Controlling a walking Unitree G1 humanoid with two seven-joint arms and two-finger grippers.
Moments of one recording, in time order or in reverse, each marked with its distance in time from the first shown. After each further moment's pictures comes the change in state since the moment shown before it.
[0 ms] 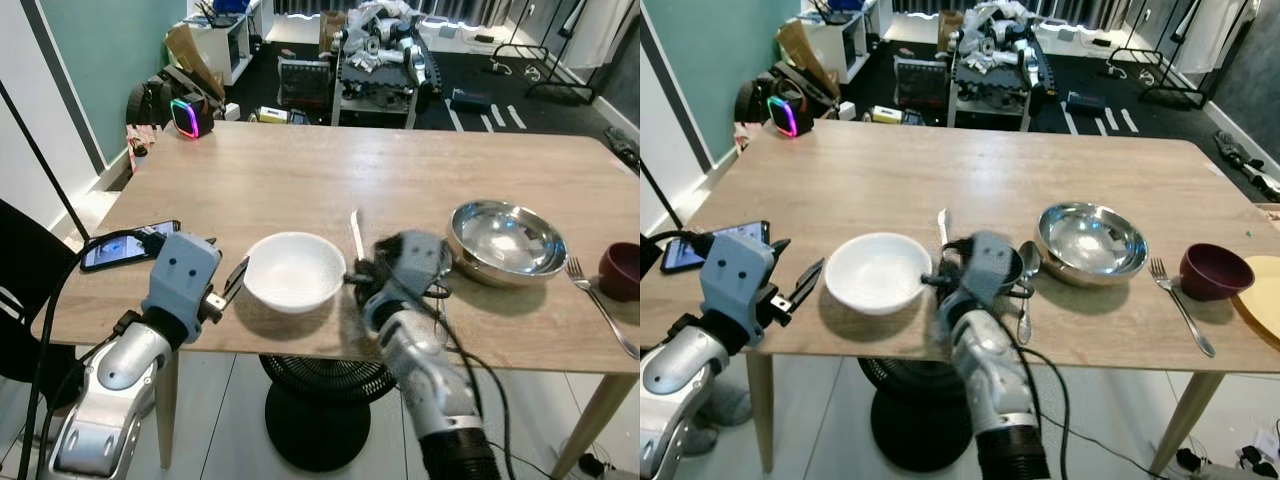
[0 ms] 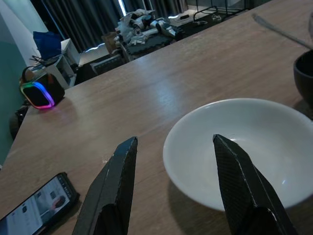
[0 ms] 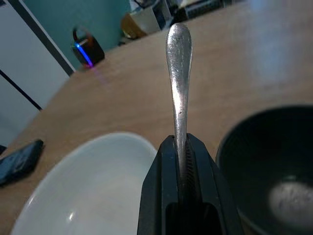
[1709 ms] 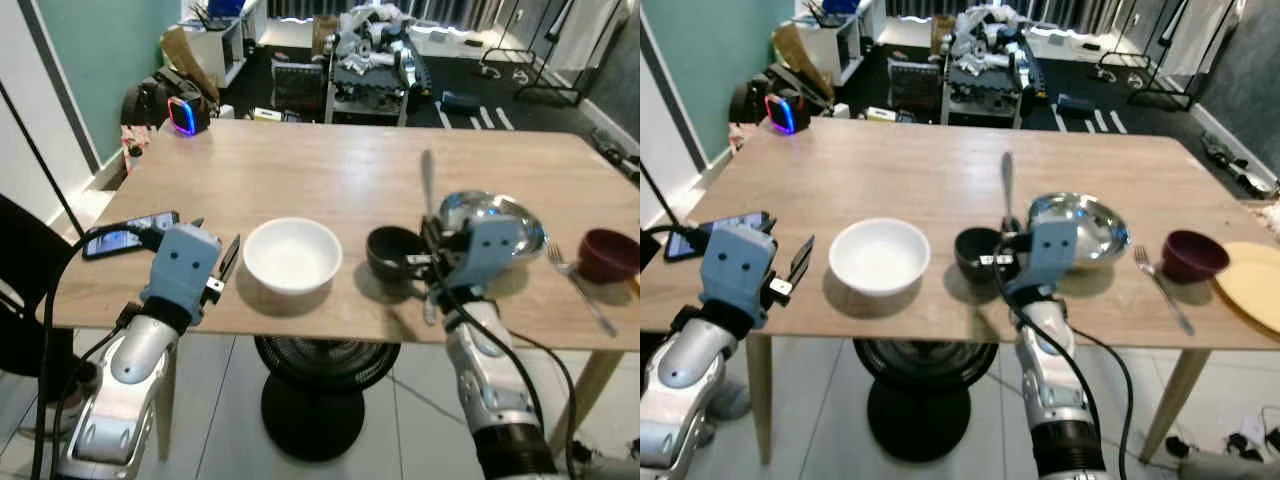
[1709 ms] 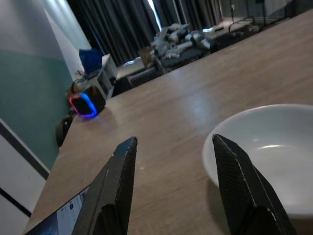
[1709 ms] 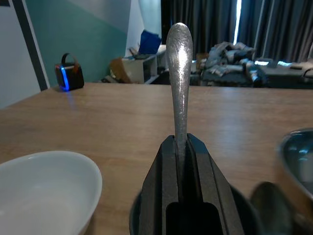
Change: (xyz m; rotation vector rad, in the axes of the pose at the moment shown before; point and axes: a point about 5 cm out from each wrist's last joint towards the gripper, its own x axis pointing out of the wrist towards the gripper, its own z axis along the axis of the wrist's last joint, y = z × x) left arm 0.010 0.007 0.006 0.079 -0.081 0.156; right arm -0.006 -0.054 0.033 -0.363 -0.288 0.009
